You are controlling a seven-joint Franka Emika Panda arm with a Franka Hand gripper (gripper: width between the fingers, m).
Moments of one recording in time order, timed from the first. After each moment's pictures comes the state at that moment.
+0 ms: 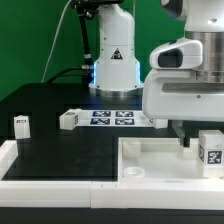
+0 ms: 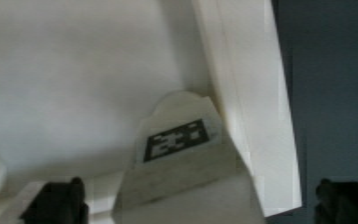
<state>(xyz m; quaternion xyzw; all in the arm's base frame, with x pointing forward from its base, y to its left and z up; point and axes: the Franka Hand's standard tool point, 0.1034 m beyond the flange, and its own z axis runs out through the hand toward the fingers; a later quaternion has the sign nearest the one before) 0.636 0.120 0.071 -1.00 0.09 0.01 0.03</state>
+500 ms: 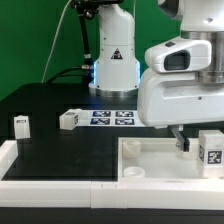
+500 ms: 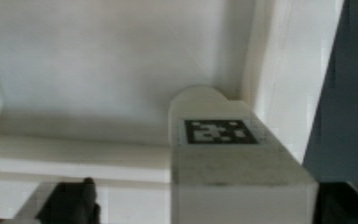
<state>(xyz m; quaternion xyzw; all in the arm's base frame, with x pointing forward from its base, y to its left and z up) 0.638 0.114 0.071 -1.00 -0.05 0.00 0.02</state>
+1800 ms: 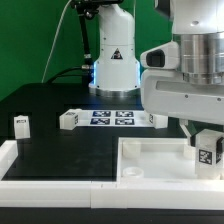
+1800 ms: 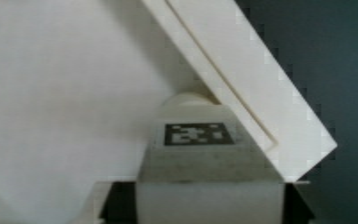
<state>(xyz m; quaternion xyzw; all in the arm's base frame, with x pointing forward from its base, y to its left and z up) 0.638 0.114 0.071 -0.92 0.38 0.03 0.05</state>
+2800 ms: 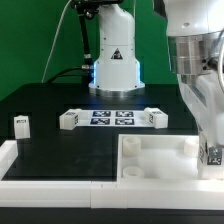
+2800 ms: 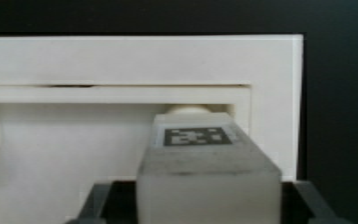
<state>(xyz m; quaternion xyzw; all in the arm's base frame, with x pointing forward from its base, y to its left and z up) 0.640 0.116 0.071 -0.70 0.71 0.06 0.06</state>
